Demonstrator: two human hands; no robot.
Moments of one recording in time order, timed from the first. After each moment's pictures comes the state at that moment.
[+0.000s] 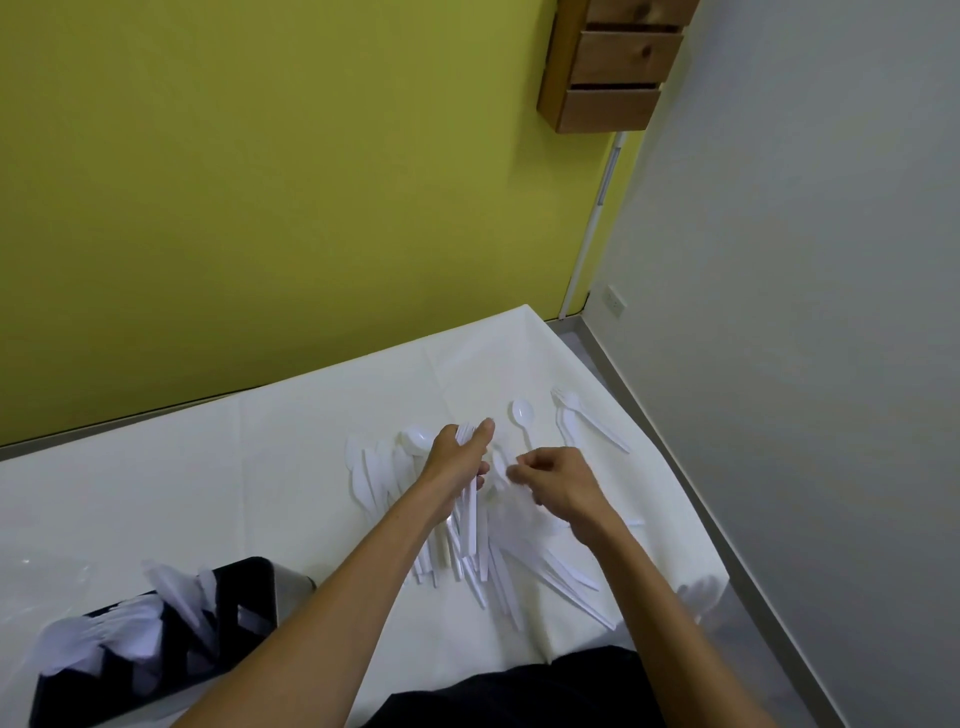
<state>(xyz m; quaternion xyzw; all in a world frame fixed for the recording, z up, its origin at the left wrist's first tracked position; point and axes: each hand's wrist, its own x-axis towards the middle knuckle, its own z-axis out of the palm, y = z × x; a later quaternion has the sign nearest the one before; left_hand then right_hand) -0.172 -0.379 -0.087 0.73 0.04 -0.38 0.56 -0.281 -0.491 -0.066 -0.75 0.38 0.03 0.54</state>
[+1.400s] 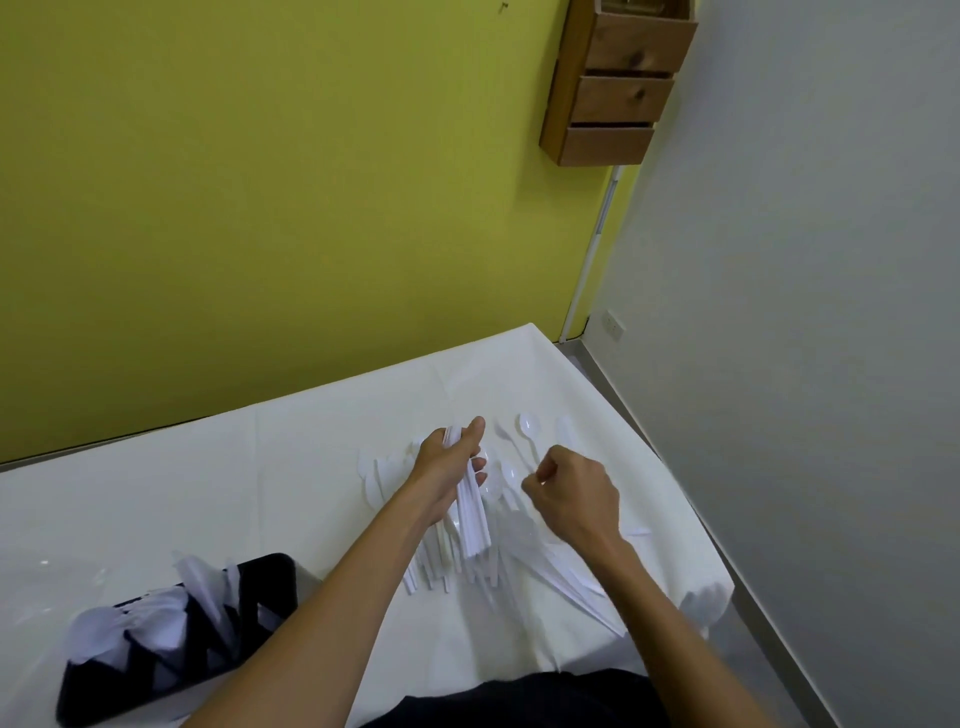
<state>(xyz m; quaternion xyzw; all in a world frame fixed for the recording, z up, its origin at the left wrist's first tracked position) -0.165 -0.355 -0.069 0.64 0.09 -0.38 0.66 -0.292 -0.471 -0.048 -0.90 0.36 -0.04 0.24</state>
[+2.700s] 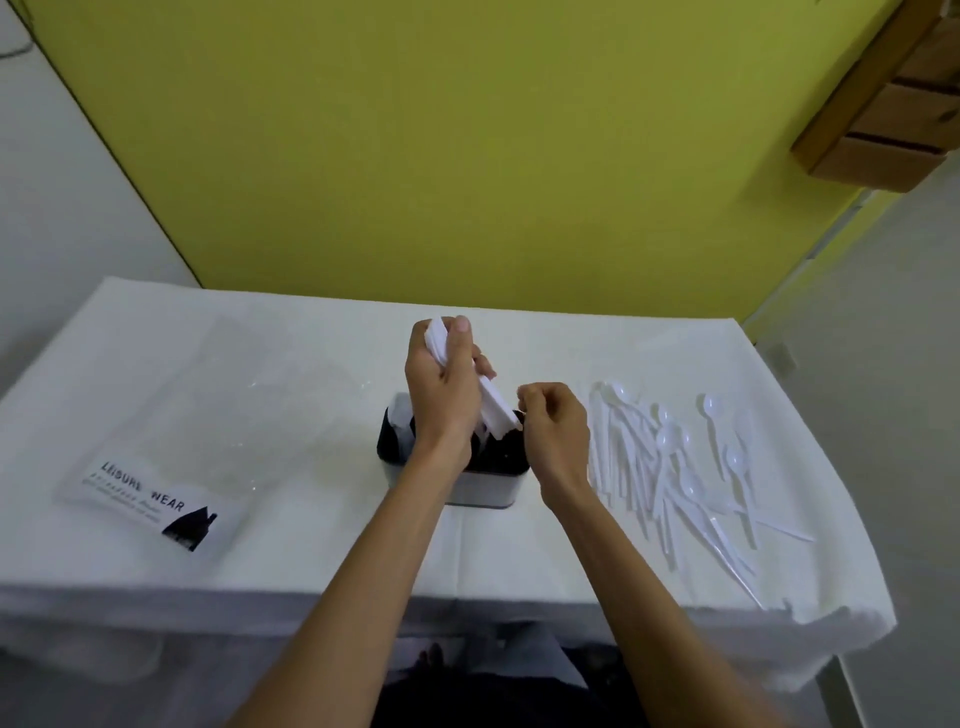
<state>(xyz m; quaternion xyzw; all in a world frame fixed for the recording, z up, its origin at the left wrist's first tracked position) -0.220 -0.111 0.043 0.61 0.08 0.10 0.78 -0.252 -0.211 -0.008 -0.75 0.26 -0.09 0.60</state>
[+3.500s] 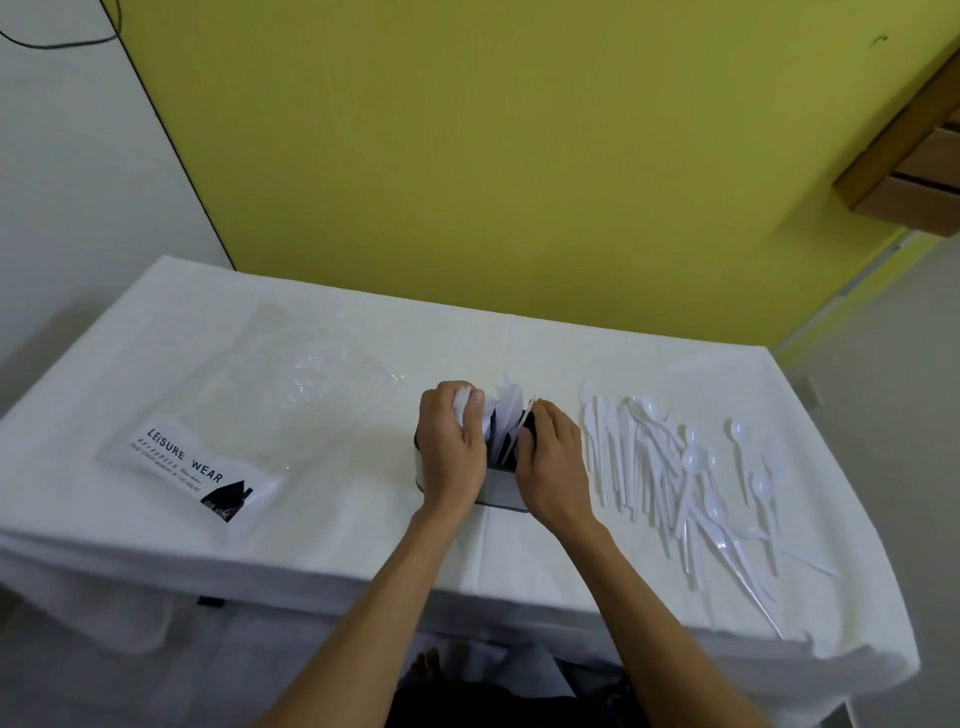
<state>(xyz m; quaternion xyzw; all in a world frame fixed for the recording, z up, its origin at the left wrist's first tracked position) -0.245 -0.069 -0.049 0.82 0.05 0.19 0.54 -0.261 -0.192 -0.065 -0.93 0.07 -0.08 0.34</state>
